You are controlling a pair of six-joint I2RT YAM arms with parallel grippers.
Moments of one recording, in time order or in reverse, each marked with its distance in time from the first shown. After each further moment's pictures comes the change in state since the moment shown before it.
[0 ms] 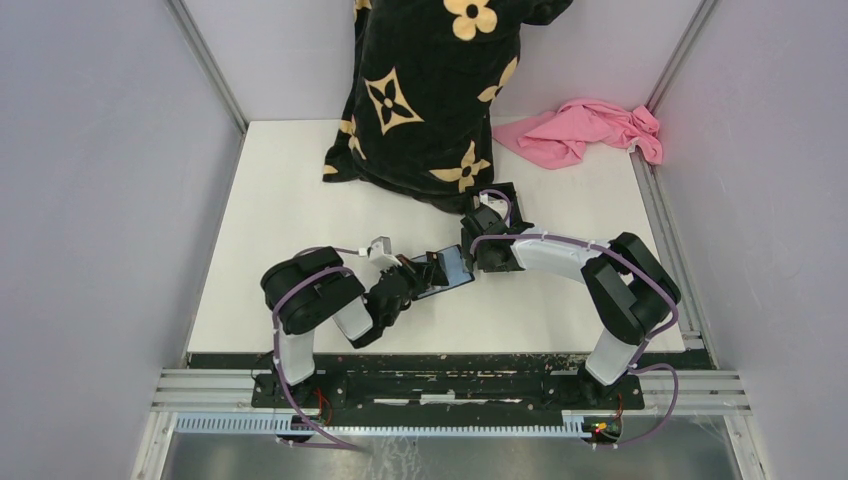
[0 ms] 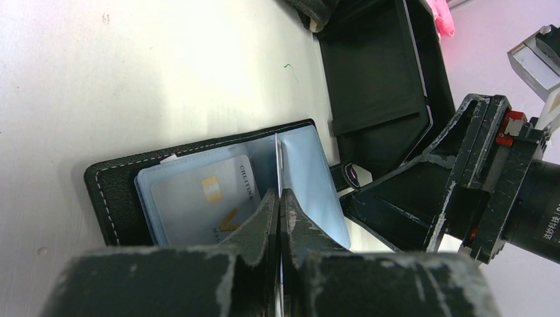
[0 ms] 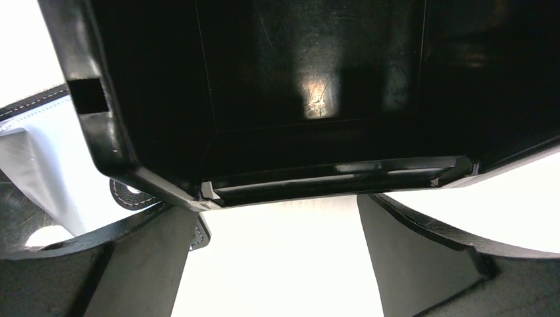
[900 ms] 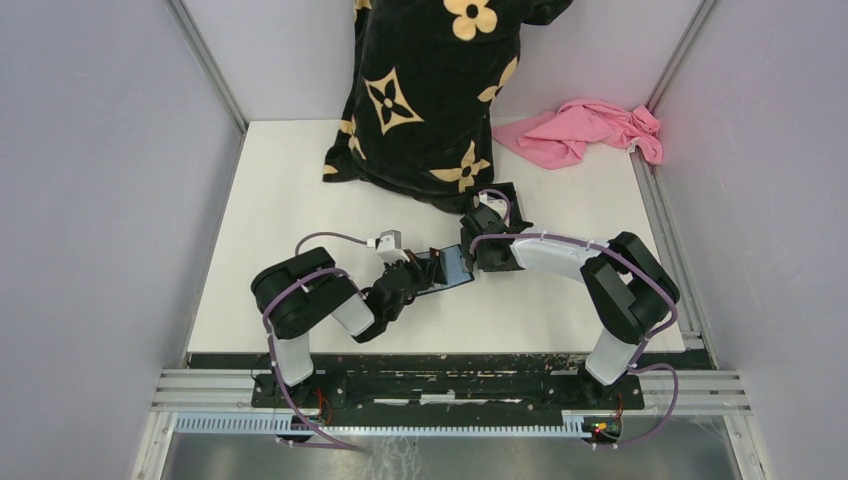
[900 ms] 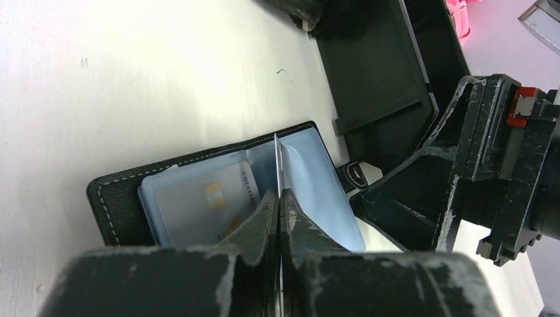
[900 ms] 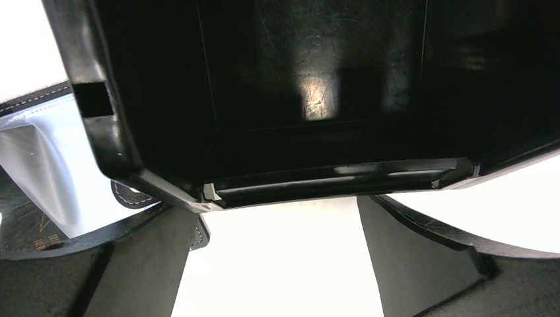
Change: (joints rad) left arm 0.006 -0.060 0.042 -0.115 0.012 0.168; right arm 0.000 0.006 0.007 -0.006 0.000 -0.002
